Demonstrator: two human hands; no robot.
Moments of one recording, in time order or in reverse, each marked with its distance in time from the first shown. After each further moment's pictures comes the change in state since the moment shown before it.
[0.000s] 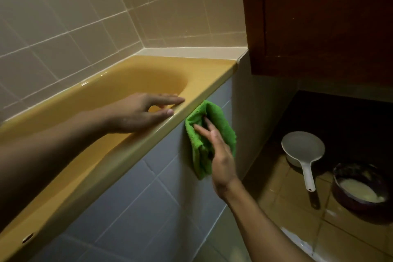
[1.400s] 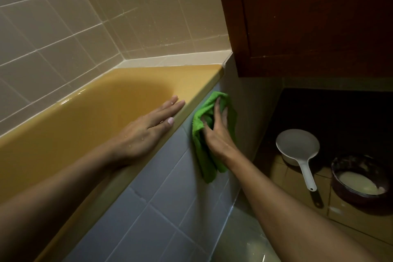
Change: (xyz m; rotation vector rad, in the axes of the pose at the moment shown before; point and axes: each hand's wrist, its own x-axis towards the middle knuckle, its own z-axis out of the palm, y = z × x) left_hand 0.030 0.002 0.038 -0.192 0.144 0.100; right_hand 0.100 0.001 -0.030 -0.548 0.103 0.073
